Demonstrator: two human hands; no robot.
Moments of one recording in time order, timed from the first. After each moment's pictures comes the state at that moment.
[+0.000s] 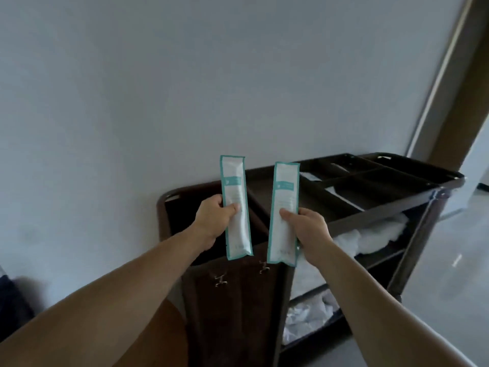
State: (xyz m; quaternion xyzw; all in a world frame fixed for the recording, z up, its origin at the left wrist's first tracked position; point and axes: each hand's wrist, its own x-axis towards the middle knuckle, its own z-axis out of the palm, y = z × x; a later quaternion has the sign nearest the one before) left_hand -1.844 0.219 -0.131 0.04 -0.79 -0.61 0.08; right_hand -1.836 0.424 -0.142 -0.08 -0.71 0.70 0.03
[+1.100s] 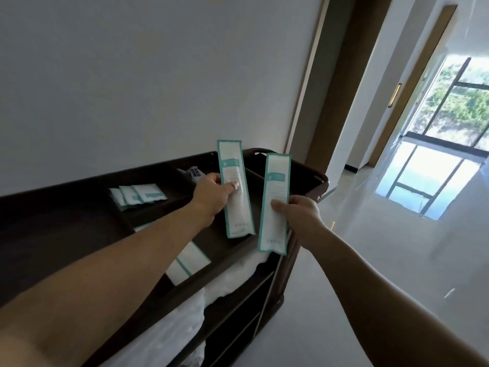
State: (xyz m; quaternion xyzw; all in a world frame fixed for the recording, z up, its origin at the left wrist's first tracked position) left_hand -2.175 0.710 -0.134 -0.06 -0.72 -0.69 -0.01; right_hand -2.090 0.889 -0.138 -0.21 -0.76 0.59 0.16
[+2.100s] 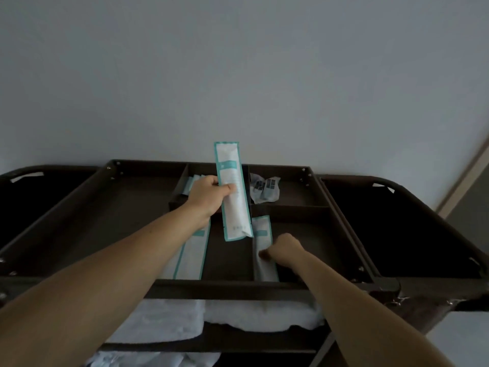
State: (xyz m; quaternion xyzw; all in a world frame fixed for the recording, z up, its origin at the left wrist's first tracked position) left_hand -2.224 0.724 -0.146 0.23 -0.74 -0.59 0.22; right_hand -2.285 0.909 -0.223 0.11 -0.92 0.27 -0.24
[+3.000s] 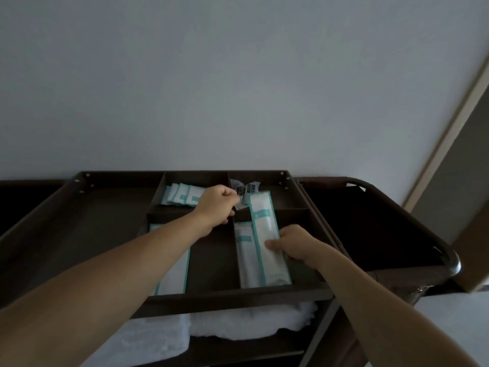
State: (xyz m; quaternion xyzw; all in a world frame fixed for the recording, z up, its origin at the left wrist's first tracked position) left_hand -2.250 0.757 -0.147 0.17 -0.80 -0.56 0.14; right_hand -2.303 0.955 -0.193 0.13 -0.89 0.37 -0.22
